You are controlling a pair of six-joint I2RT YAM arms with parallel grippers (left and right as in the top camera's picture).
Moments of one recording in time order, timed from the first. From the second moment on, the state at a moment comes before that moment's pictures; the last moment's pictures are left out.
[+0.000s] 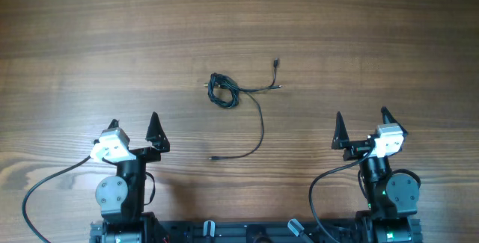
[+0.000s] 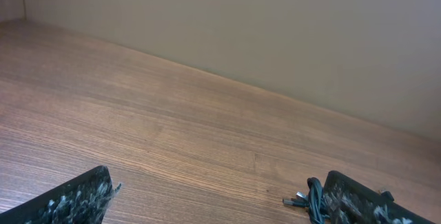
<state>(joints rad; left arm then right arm) 0.09 0.01 0.01 -0.07 0.03 -0.28 0.07 0.02 0.01 0.00 -0.03 -0.02</state>
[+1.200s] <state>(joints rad) 0.09 0.01 0.01 -0.07 0.04 -0.28 0.07 0.02 0.01 0.00 -0.03 -0.02</state>
